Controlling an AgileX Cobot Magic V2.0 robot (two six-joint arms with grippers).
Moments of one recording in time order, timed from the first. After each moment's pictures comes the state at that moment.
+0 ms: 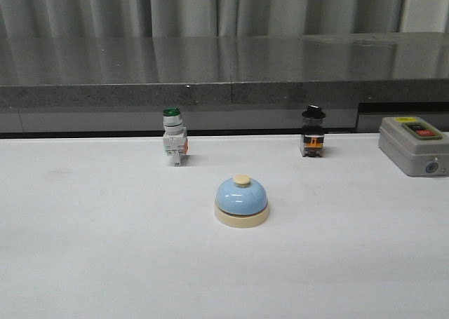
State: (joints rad) left arm -0.02 -0.01 0.00 -0.12 0.09 0.01; right arm -0.03 0.96 -0.79 0.11 0.83 0.02
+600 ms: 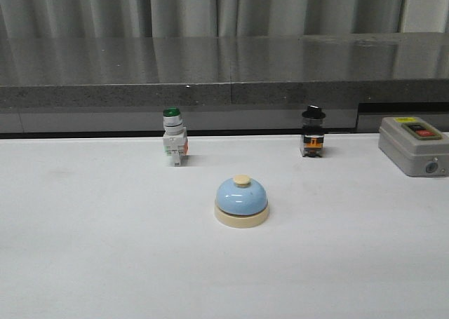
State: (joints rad) left arm -0.02 -0.01 0.00 -0.12 0.09 0.01; right arm -0.03 0.29 -0.52 0.11 0.73 0.02
